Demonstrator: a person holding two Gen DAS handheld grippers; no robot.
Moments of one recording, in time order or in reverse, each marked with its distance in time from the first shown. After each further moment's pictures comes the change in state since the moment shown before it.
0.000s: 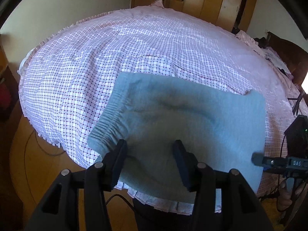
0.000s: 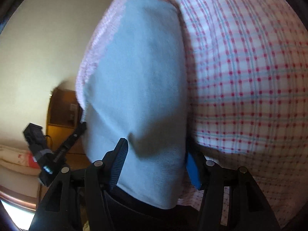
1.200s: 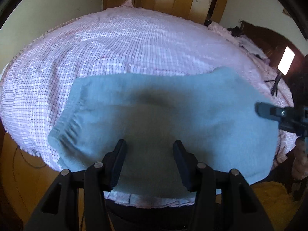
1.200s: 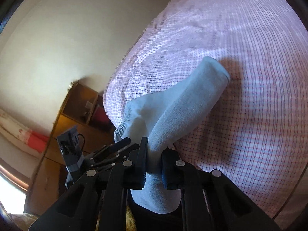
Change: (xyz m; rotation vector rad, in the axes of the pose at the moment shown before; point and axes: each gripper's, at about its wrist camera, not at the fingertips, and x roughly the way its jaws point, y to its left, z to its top) left arm -0.011 -0.042 -0.009 0.126 -0.006 -0.185; right arm -0.036 0.097 0.026 -0.262 -0.115 0.060
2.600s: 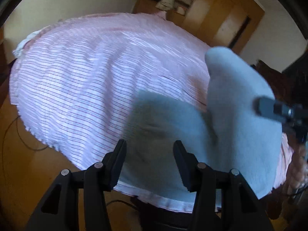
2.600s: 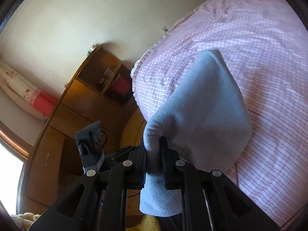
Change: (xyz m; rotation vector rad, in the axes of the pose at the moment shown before) left arm -0.035 0.122 0.005 -0.281 -0.080 -0.007; right arm 0.119 0.127 0.058 -0.242 0.221 0.116
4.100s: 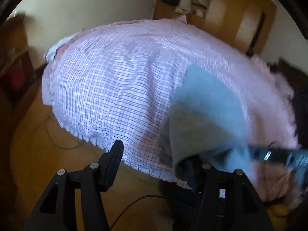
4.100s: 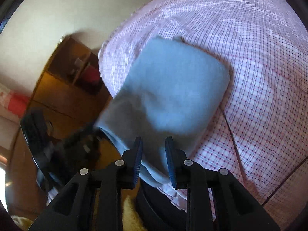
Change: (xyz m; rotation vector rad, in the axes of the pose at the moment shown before) left arm -0.030 0.018 -0.031 -0.015 -0.048 0.186; right arm 0.035 -0.025 -0.066 0.066 0.093 -0.209
